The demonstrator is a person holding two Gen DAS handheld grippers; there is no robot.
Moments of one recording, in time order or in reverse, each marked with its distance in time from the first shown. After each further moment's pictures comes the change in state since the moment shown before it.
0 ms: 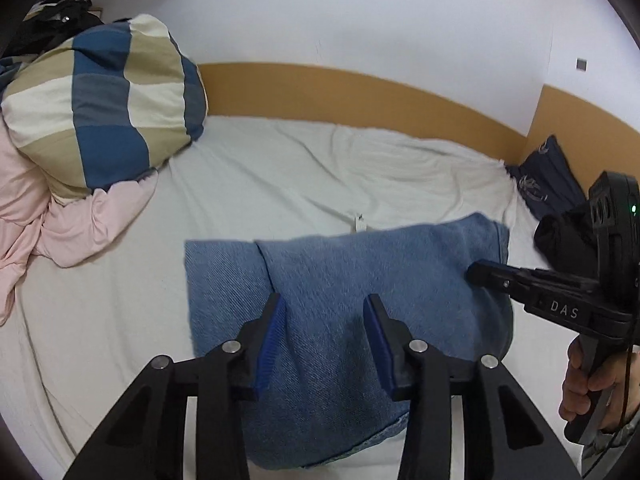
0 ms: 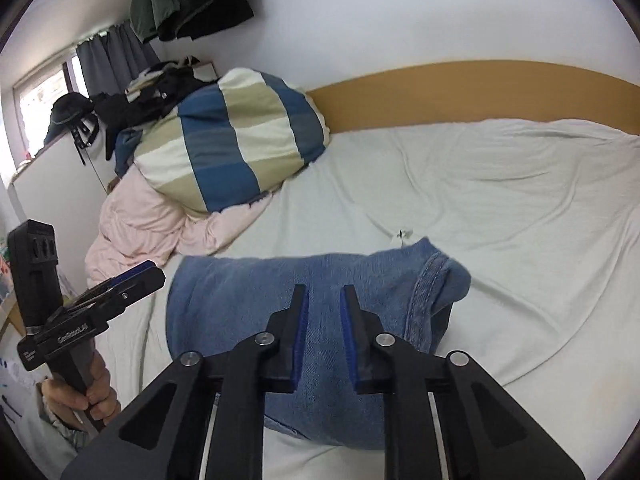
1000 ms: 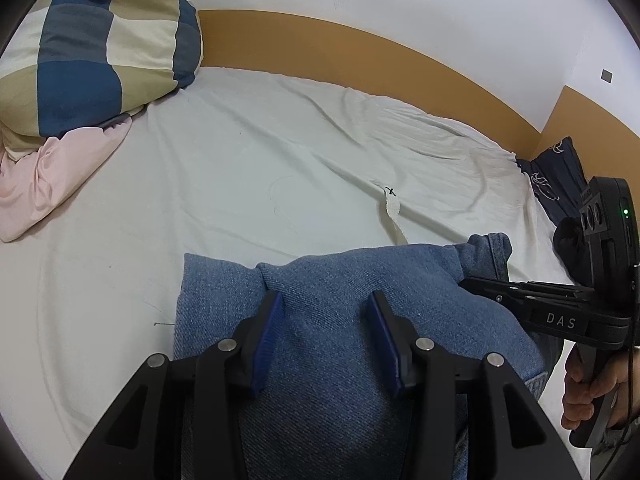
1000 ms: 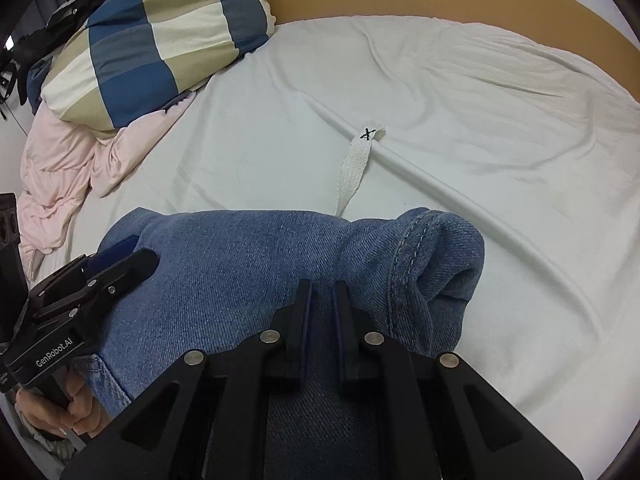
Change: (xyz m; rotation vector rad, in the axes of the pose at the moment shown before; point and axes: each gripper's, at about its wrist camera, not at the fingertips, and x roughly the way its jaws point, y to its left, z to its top) left arm 0.085 0.040 0.003 -0.106 0.070 -0.102; right arm 0.139 -0.046 -0.005 0.049 0.344 -0.113
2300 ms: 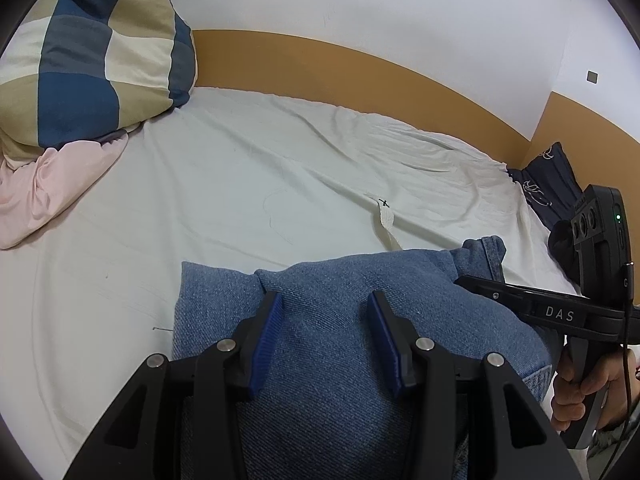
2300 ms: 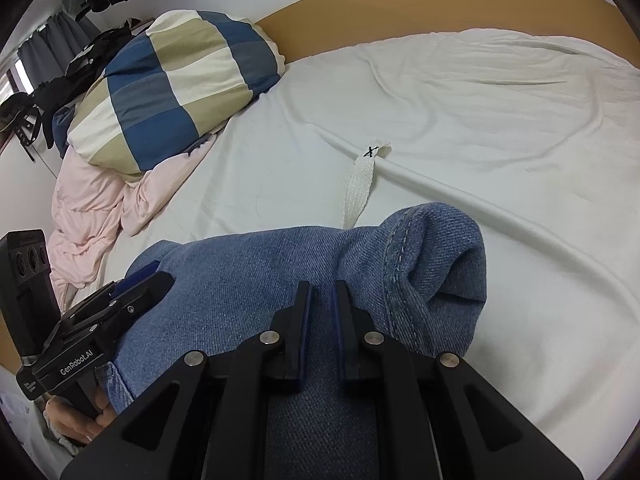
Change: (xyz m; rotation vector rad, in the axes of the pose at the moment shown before) left arm 0.001 0.000 -0.008 0.023 -0.076 -0.020; right arm -0.001 -0.018 -0.013 0.061 -0.148 0.127
